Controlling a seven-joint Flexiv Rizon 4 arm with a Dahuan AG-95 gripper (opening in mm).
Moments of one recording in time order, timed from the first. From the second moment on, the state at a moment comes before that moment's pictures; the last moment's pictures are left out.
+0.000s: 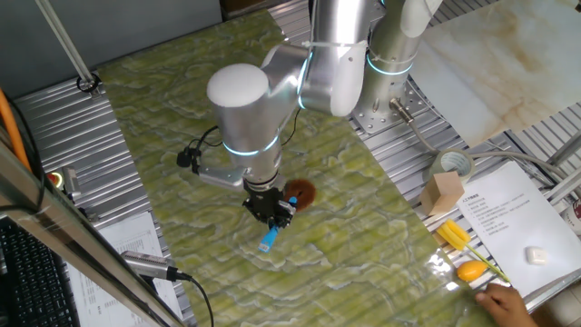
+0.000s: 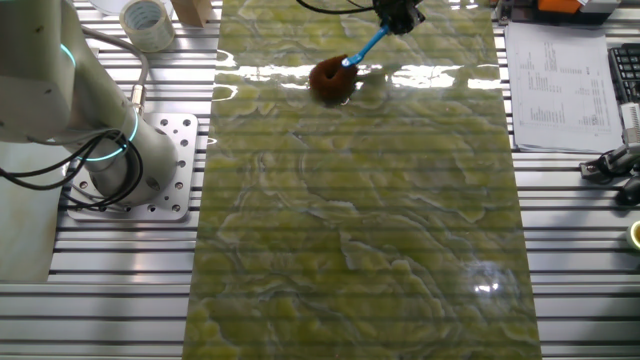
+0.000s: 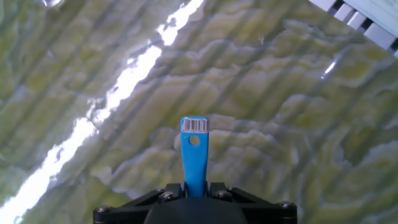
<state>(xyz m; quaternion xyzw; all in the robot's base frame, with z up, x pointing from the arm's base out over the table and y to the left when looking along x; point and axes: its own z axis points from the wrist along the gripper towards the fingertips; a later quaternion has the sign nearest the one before) 0.490 0.259 0.084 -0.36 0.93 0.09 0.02</state>
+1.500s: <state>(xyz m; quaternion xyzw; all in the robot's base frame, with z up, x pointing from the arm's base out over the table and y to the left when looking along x) 0.478 0.232 0.090 -0.61 0.79 0.05 0.03</state>
